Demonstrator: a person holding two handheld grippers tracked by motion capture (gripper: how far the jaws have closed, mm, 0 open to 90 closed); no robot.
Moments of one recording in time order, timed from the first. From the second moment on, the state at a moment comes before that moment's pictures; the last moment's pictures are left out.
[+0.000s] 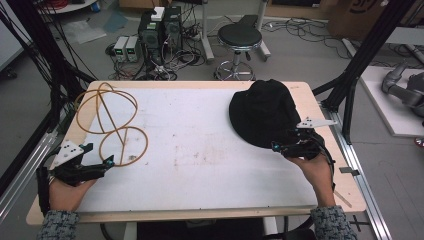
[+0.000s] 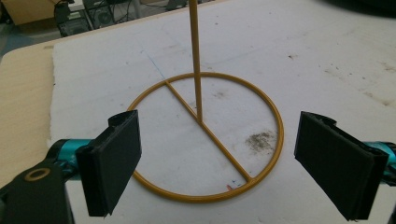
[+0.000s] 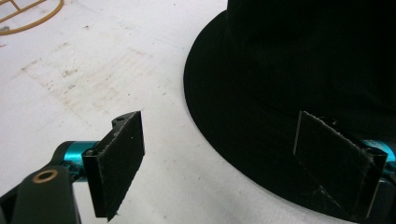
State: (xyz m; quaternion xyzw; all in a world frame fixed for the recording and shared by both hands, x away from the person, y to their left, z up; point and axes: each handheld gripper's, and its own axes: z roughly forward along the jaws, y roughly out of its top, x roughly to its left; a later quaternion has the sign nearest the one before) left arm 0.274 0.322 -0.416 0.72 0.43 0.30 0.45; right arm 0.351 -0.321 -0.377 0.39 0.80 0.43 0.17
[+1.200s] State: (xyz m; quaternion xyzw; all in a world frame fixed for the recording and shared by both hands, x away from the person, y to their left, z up) left arm 0.277 0.323 -0.414 0.72 0.43 0.30 0.45; right arm 0.401 -0.336 -0.319 0.42 0.75 0.46 0.22
